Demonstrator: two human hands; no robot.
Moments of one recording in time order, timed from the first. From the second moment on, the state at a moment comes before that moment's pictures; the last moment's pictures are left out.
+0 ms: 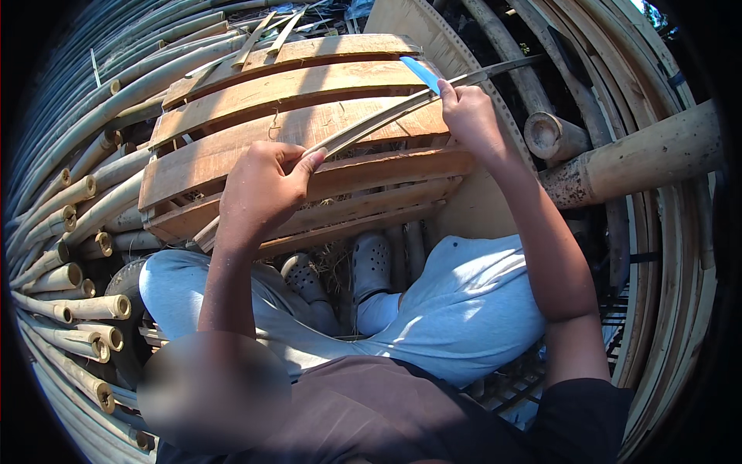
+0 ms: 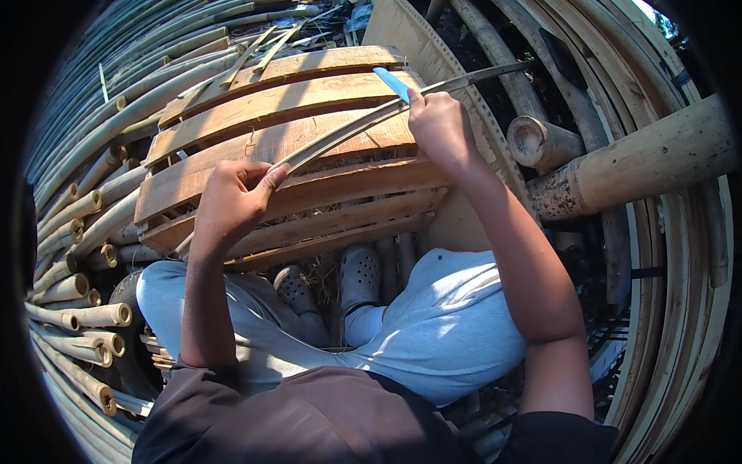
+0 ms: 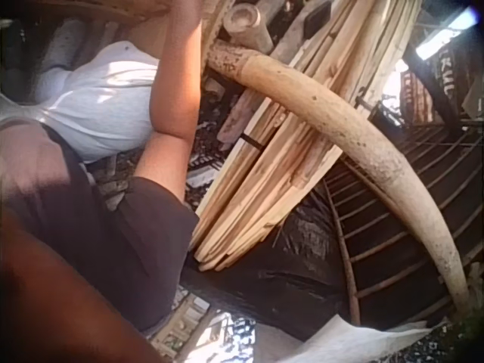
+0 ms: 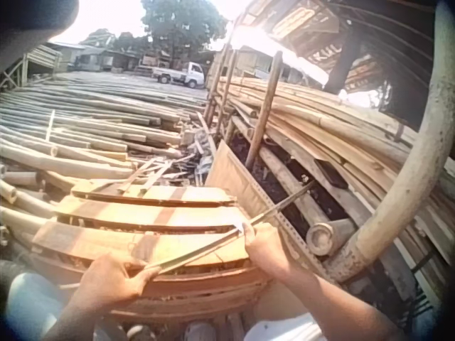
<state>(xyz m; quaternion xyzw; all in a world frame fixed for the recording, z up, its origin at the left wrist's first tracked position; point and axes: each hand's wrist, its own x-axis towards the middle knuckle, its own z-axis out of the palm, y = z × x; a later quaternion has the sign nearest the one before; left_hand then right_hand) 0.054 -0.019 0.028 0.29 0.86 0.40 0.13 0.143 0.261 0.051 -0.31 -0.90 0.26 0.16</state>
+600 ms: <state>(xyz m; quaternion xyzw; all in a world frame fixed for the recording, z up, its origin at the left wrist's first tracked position) 0.048 -0.019 0.013 0.42 0.84 0.22 -0.24 0.145 0.262 0.064 -0.34 -0.87 0.33 0.13</state>
